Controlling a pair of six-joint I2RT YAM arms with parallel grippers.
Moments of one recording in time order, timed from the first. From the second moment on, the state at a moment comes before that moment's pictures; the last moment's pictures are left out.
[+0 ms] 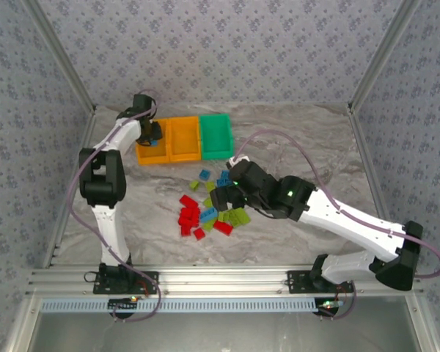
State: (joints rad) left arm -0.12 2.13 1.75 -0.66 -0.09 -0.33; right arm 1.05 1.25 1.25 -0.82 0.25 0.55
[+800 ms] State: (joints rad) left arm -0.50 1.47 1.17 -0.66 0.04 -0.32; right arm 0.97 1.27 1.22 -0.82 0.27 0.63
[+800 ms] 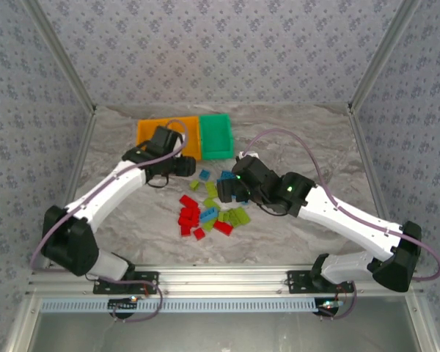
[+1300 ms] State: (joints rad) left arm -0.50 1.87 1.19 -0.57 0.11 -0.20; right arm 0.98 1.26 1.21 -0.84 0.26 0.64
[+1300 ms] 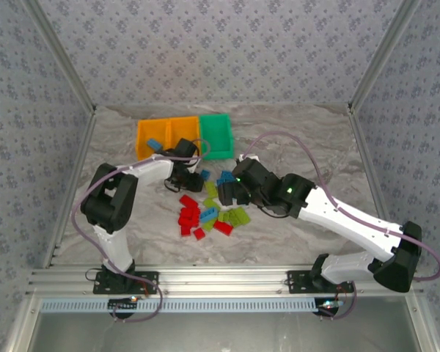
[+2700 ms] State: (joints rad) left arm -0.34 1.91 1.53 -0.50 -0.02 -0.26; right arm 1.00 1.24 1.15 -0.86 0.29 0.67
